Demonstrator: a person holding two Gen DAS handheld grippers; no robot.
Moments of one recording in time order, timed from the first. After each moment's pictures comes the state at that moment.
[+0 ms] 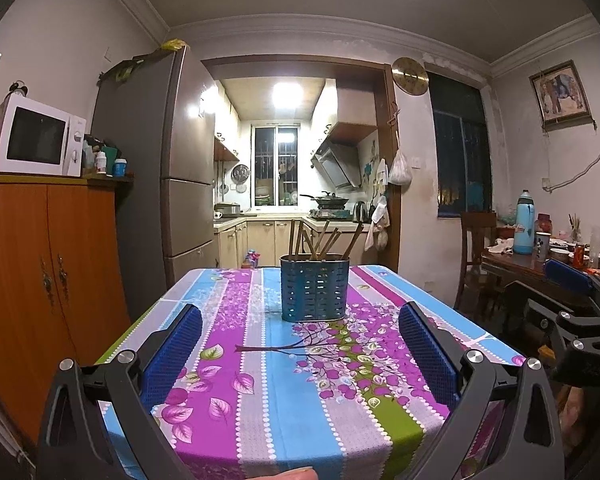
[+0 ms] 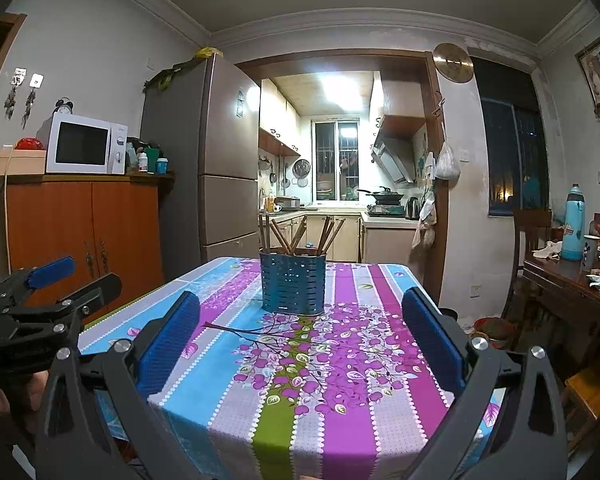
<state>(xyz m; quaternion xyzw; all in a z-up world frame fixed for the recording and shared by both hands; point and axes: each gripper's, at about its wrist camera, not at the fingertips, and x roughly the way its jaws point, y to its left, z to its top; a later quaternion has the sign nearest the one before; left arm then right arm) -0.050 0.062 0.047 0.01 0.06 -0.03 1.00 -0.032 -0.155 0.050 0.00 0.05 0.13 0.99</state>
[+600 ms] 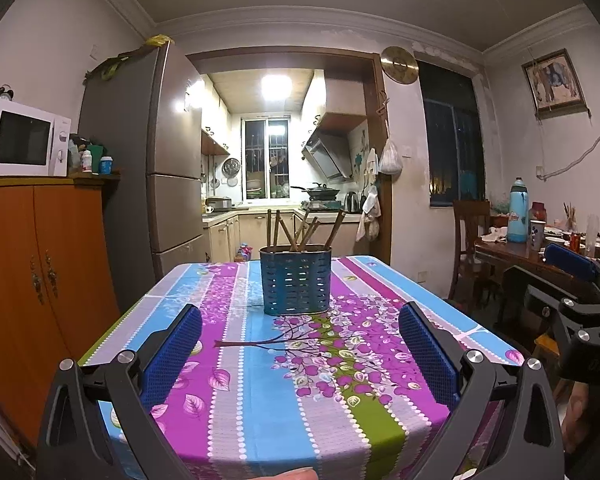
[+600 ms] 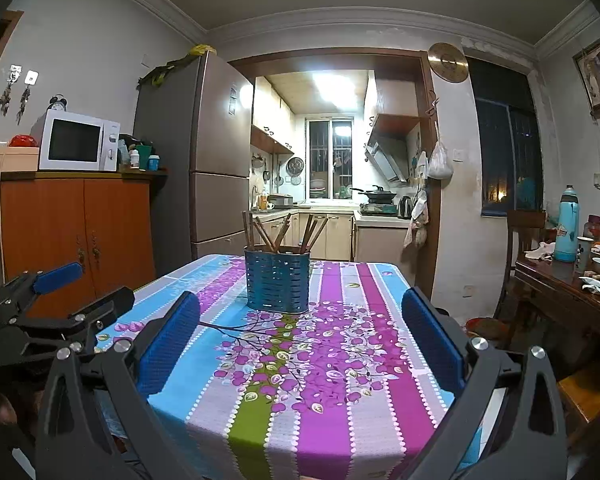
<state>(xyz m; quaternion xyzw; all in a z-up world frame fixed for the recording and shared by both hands) -0.036 0.029 0.041 0.02 0.07 -0.04 1.00 -0.026 -0.178 0.048 -0.01 0.05 0.12 0.99</state>
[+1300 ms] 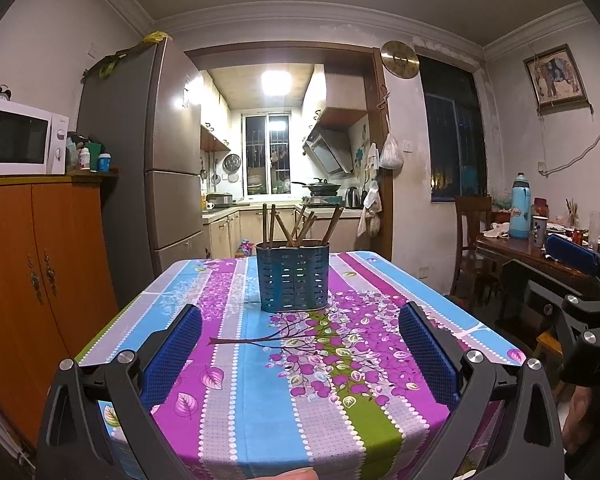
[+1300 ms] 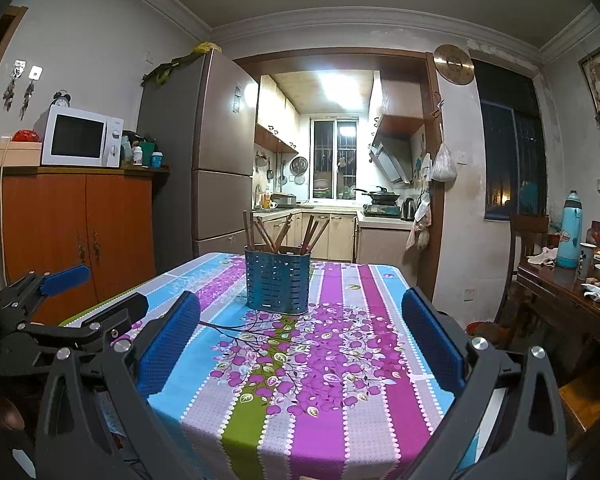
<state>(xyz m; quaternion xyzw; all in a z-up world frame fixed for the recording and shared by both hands) -0.029 0.020 0.038 0.02 0.08 -0.04 1.00 -0.020 -0.179 0.050 -0.02 0.06 0.13 0.99</state>
